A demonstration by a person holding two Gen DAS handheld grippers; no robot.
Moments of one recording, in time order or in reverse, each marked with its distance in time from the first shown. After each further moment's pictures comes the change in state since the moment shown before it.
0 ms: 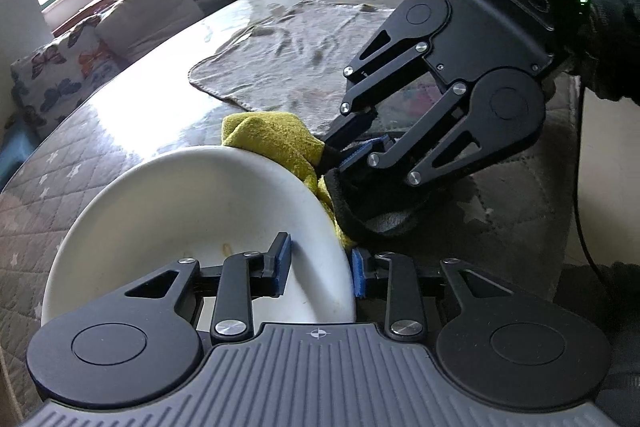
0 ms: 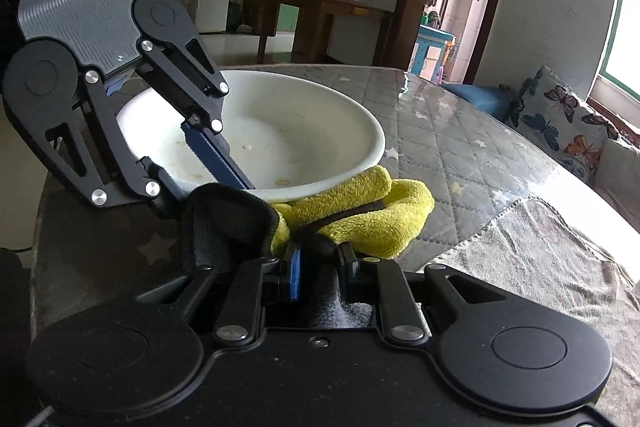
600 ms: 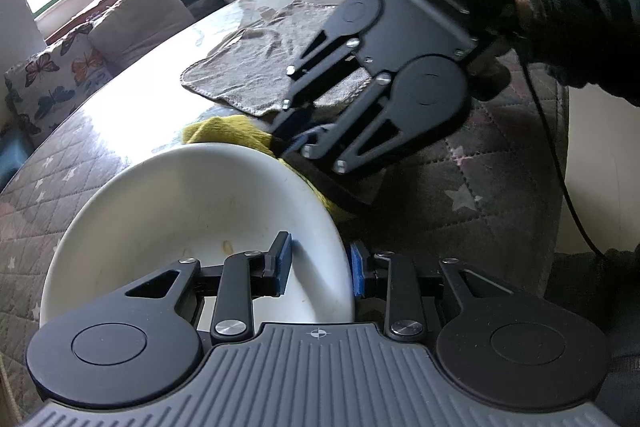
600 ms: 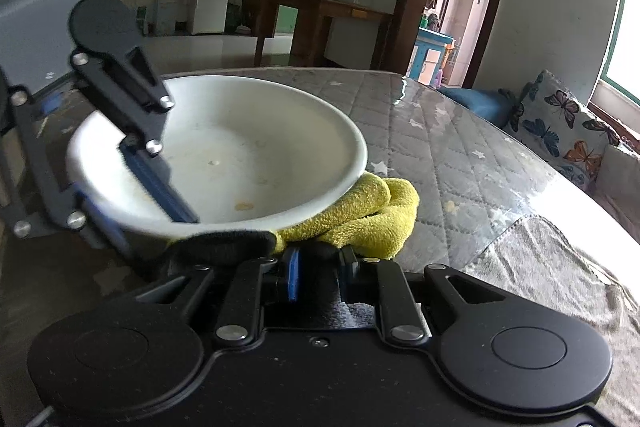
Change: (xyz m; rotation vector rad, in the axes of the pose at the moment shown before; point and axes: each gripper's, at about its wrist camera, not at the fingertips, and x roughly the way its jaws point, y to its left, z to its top) left arm -0.002 -0.004 -0.006 0.021 -0.008 -0.013; right arm 0.034 -0.024 0.015 -0.012 -0.001 -0.009
